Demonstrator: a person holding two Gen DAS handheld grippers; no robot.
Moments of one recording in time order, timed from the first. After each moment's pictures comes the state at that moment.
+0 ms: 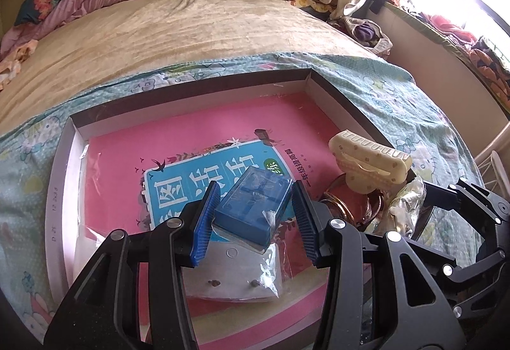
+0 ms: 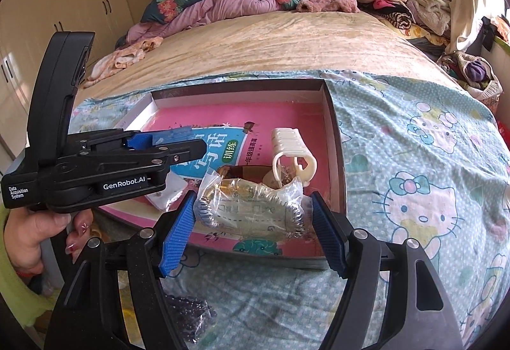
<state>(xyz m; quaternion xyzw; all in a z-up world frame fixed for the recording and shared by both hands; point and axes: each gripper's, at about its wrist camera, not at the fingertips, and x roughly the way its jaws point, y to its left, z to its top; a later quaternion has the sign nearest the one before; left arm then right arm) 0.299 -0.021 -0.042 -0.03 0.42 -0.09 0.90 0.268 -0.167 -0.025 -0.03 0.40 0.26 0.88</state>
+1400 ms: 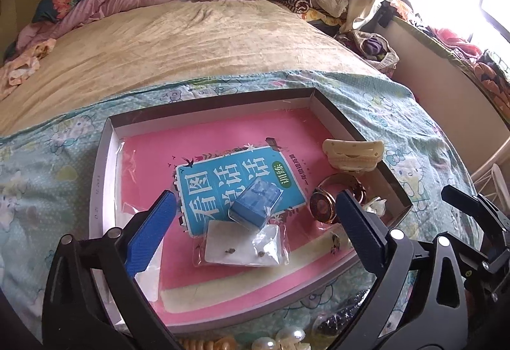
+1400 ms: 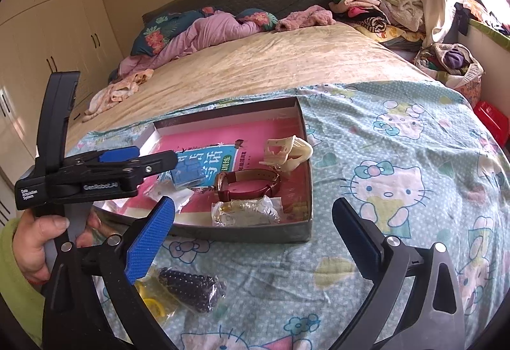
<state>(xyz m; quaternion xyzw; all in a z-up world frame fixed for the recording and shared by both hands) 0.266 -0.007 -0.003 -0.05 0.40 -0.06 0.91 0.225 -0.208 0.011 0.04 0.35 0.24 0.90</state>
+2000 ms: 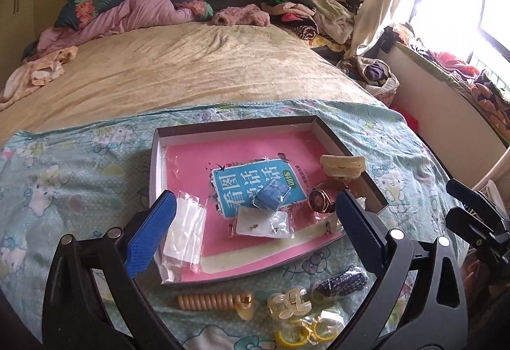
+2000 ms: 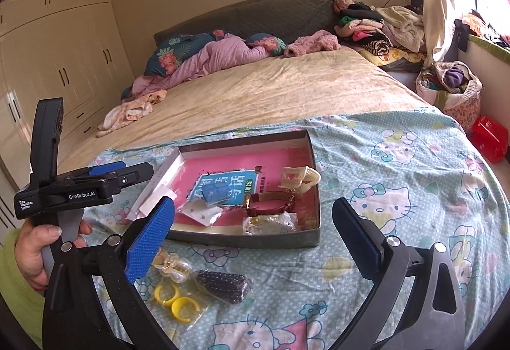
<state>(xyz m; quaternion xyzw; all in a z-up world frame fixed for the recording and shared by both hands) 0.207 0.021 0.043 -0.07 0.36 -0.04 0.93 0.182 -0.208 0.060 0.04 0.30 0.25 0.92</state>
